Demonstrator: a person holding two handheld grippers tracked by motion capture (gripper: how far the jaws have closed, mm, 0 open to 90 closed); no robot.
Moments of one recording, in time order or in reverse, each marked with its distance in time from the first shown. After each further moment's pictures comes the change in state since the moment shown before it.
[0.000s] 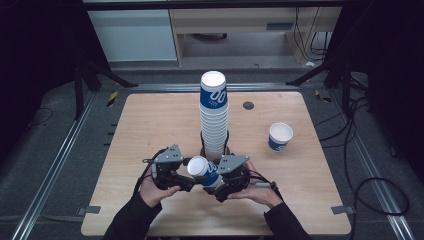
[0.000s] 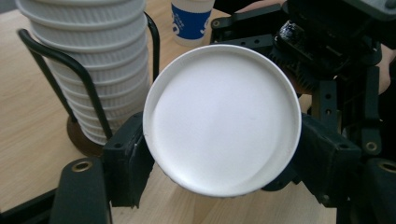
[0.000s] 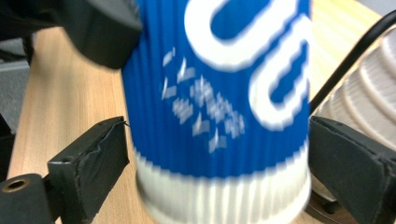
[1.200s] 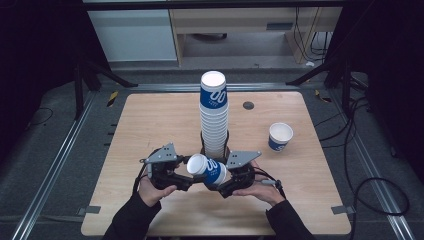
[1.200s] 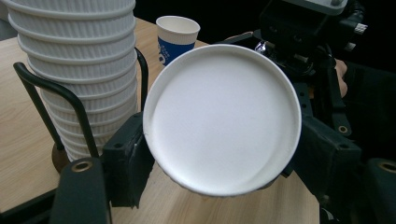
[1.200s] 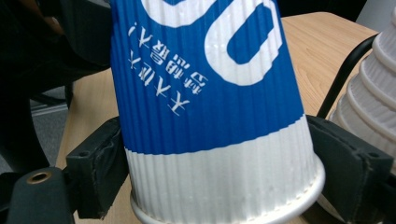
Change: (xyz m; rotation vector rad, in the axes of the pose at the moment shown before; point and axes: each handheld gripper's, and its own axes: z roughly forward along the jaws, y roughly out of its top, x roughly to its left) left arm 0.001 -0.002 -0.003 -0.097 -0.081 0.002; right arm -0.011 -0.006 -0.009 -0.144 0.092 0.076
